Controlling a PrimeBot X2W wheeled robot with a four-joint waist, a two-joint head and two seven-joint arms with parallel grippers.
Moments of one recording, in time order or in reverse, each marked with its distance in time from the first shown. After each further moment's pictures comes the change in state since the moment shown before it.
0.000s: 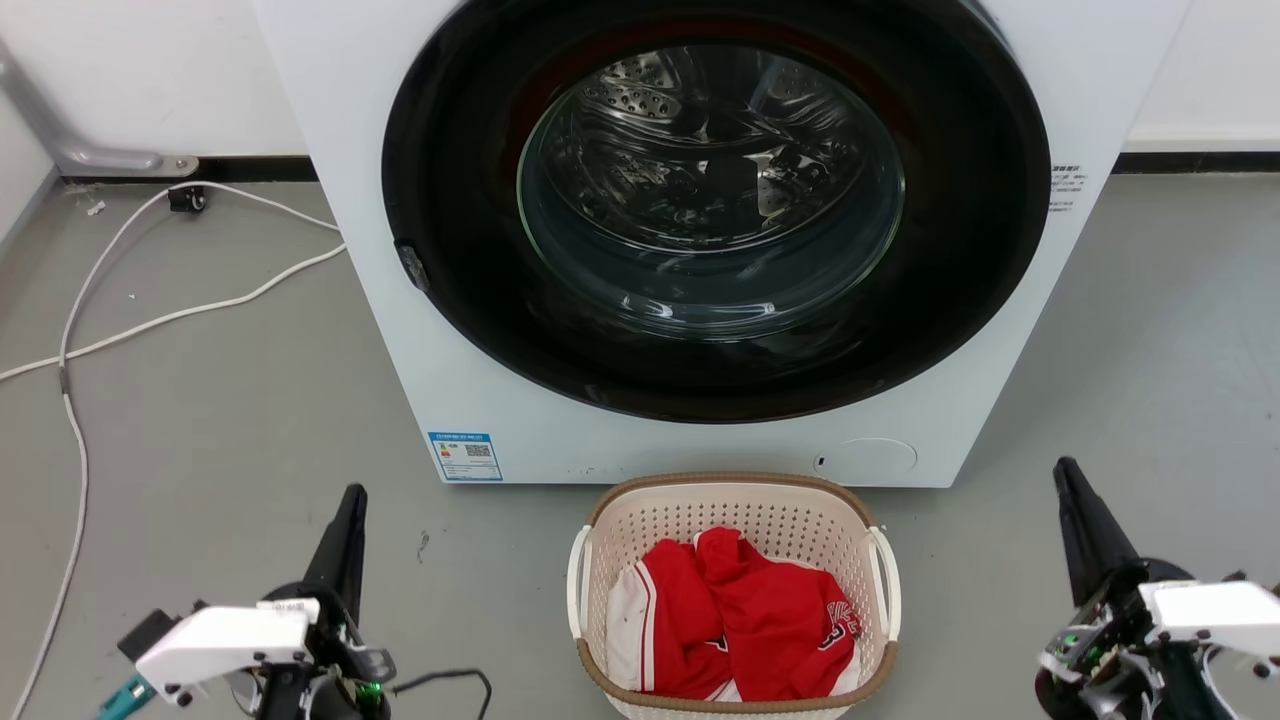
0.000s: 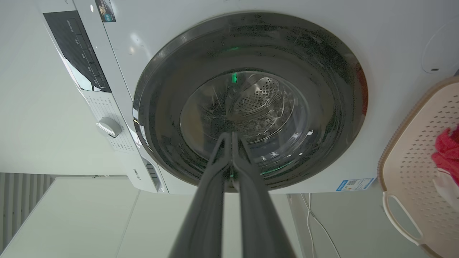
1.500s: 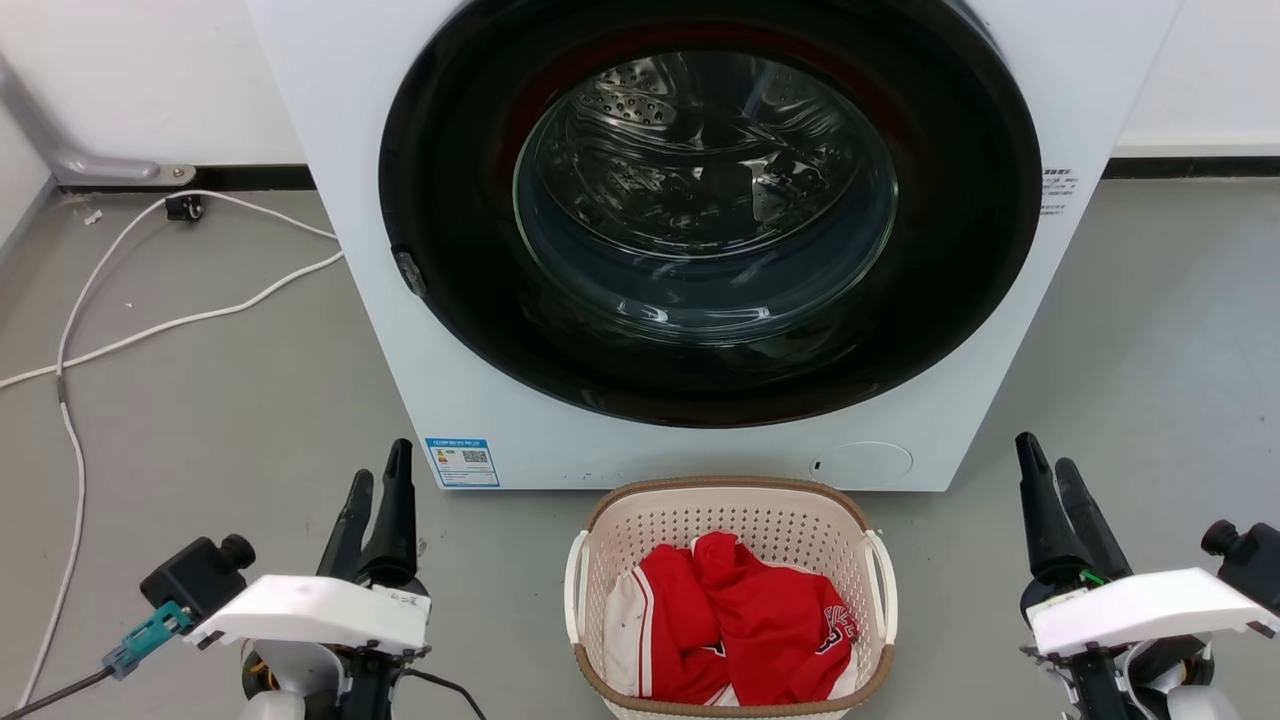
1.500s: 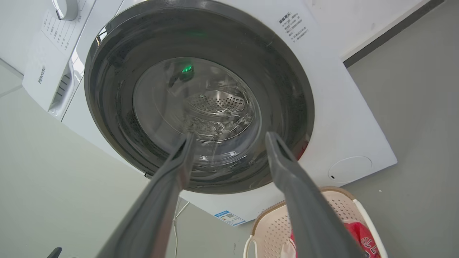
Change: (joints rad) left arm 0.002 -0.006 -0.095 -0.064 0.710 0.006 -0.175; right arm 0.042 0.005 0.086 -0.097 -0.794 0.000 -0.170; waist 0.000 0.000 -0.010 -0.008
